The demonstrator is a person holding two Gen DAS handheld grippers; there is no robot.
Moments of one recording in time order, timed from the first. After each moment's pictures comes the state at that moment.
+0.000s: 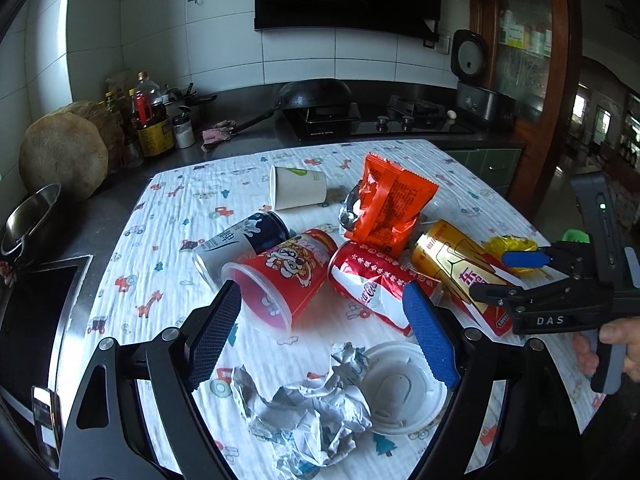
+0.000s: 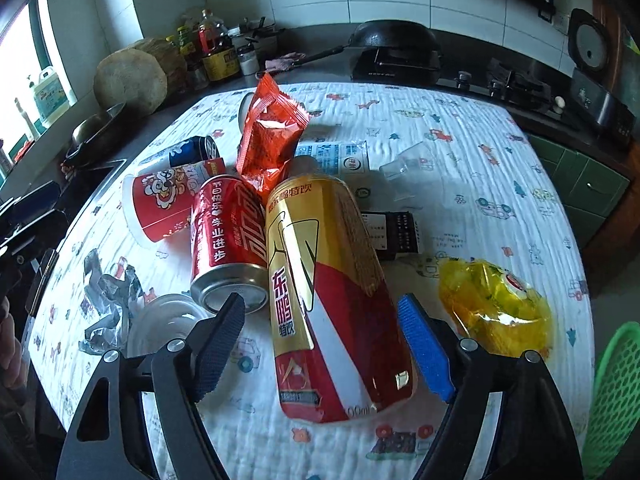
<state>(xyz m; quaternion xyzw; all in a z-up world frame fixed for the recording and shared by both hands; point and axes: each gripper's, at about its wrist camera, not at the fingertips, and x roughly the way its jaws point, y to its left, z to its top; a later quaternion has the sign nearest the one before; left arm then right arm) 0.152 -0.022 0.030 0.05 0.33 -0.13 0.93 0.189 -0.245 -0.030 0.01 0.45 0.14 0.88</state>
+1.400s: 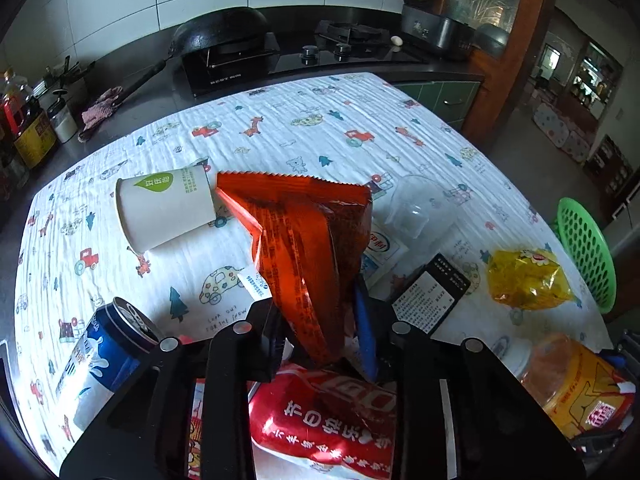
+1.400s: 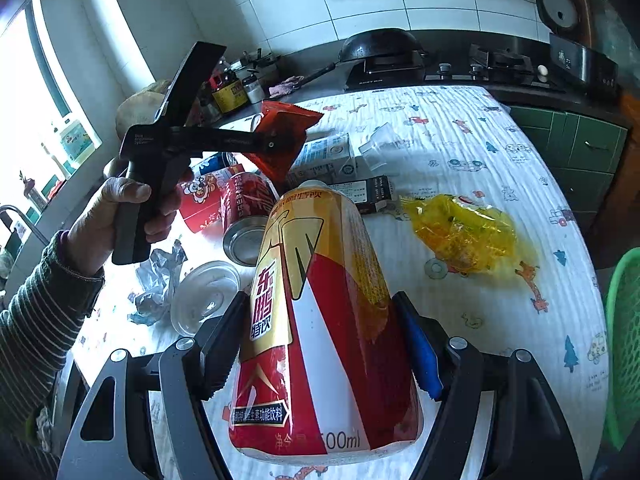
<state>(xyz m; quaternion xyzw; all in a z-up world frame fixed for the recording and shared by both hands) 0.308 -0.122 -0.020 0.09 0.44 -0.26 0.85 0.103 -0.299 -0.016 0.10 0.41 0.15 0.89</state>
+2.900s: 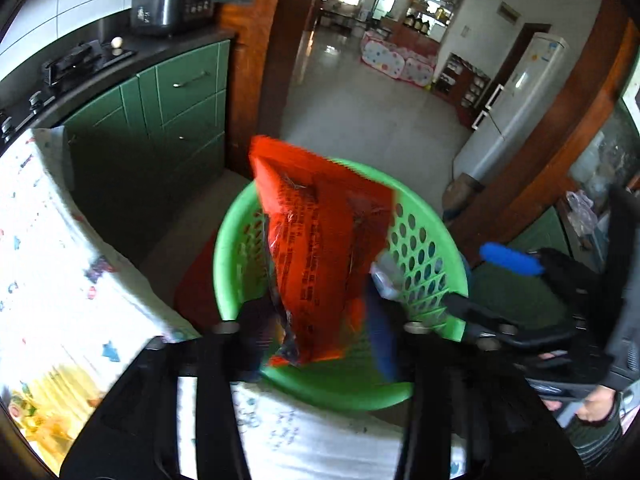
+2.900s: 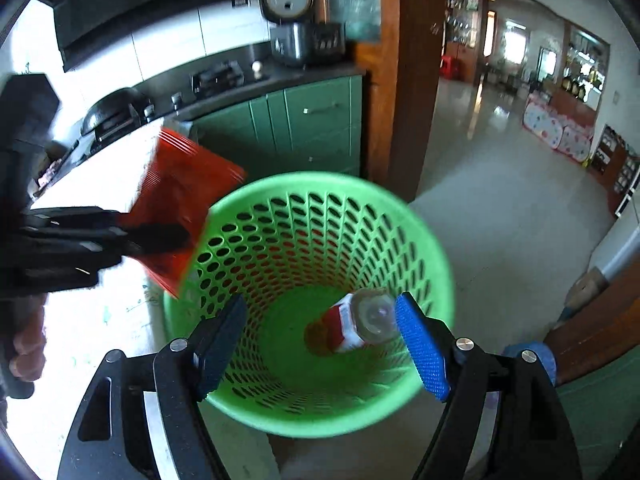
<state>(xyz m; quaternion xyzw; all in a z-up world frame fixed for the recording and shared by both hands) 0.140 -0.519 -0.046 0.15 0.44 -0.53 0.71 -0.023 -0.610 -0.041 0.14 0.39 -0.23 0.88</state>
